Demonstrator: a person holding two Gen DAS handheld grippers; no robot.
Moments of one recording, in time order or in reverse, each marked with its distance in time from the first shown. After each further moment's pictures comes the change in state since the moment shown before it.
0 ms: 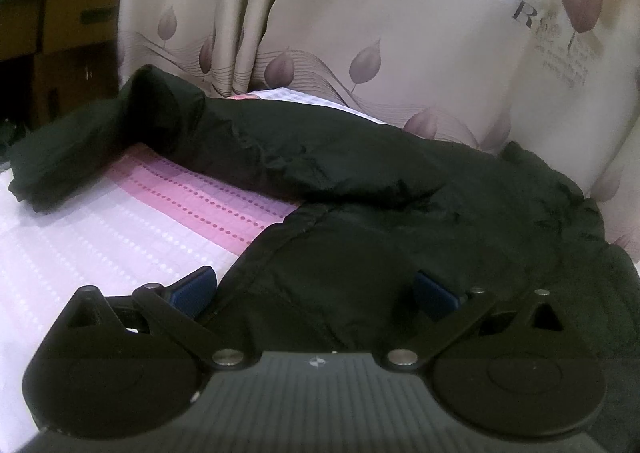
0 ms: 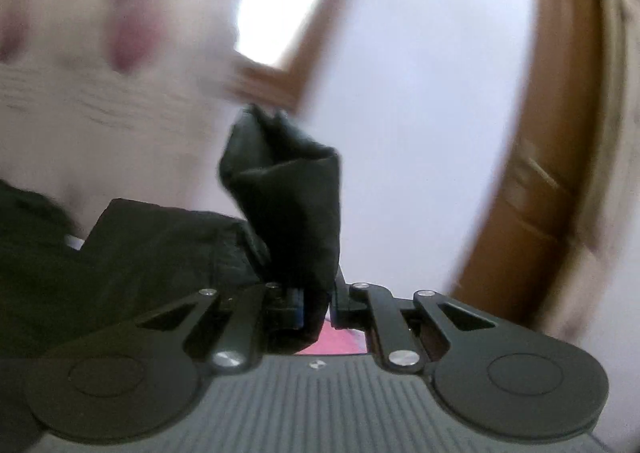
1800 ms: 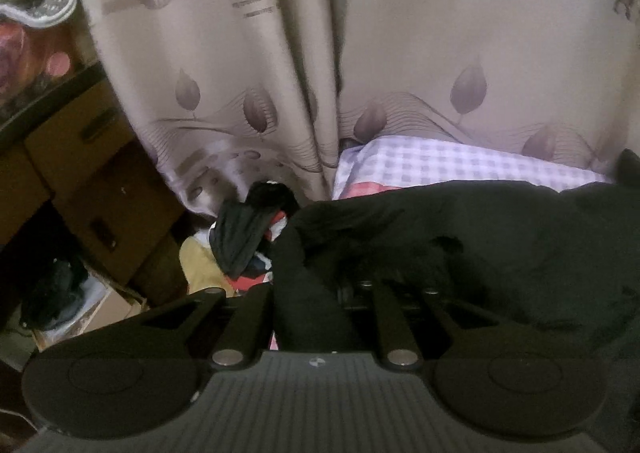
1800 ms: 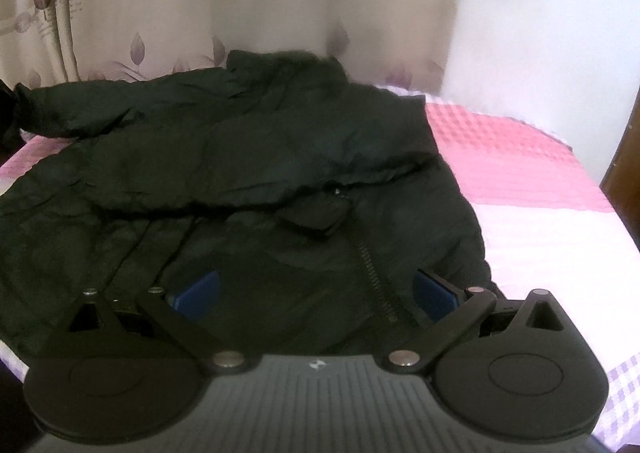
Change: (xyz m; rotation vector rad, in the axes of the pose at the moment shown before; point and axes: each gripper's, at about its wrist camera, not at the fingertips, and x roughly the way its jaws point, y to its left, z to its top) left arm 0.059 0.115 0.221 0.330 0.145 0.175; right arm -0.188 0.199 -0.078 0.045 0.381 0.553
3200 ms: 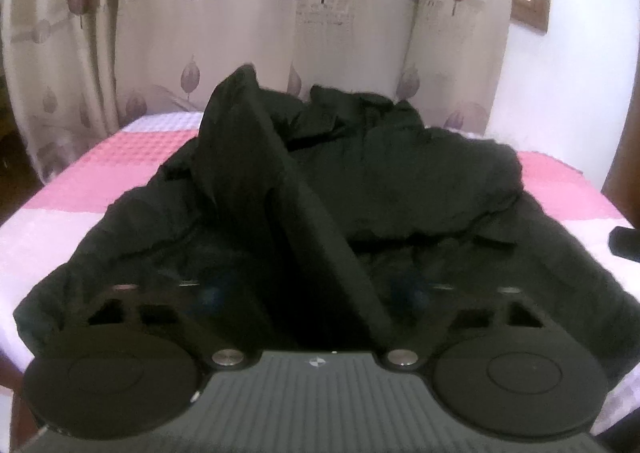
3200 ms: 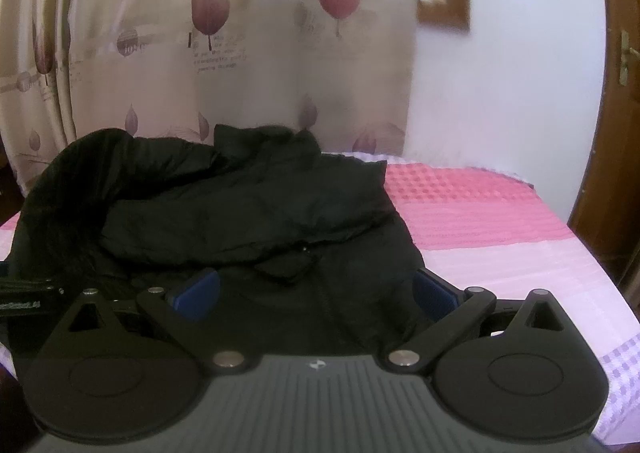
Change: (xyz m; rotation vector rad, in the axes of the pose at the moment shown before) left arm -0.245 -0.248 -0.244 0.080 -0.163 -0.396; right arm -0.066 -0.021 -0.006 0.052 -0.199 -0.041
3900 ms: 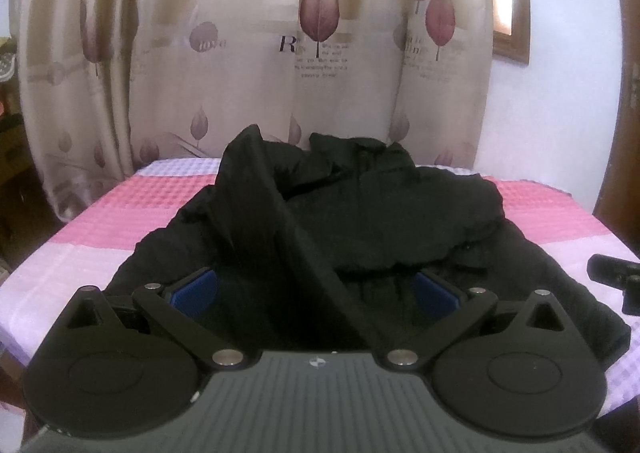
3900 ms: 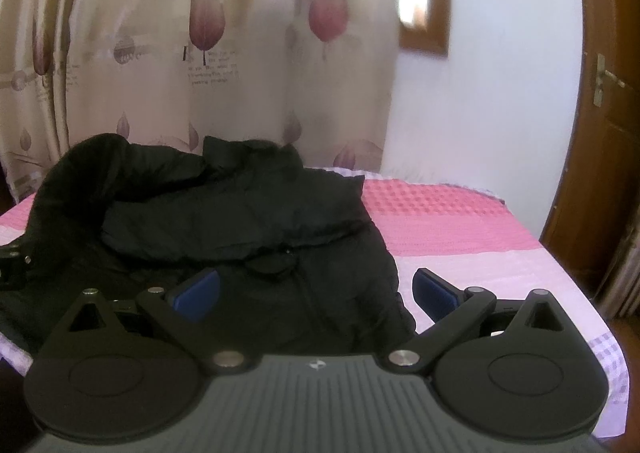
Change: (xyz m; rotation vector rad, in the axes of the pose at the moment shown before) left arm -0.062 -0.012 0.002 0.029 -0.134 0.017; right arm -0.040 0.009 -0.010 -0.024 -0.052 -0.075
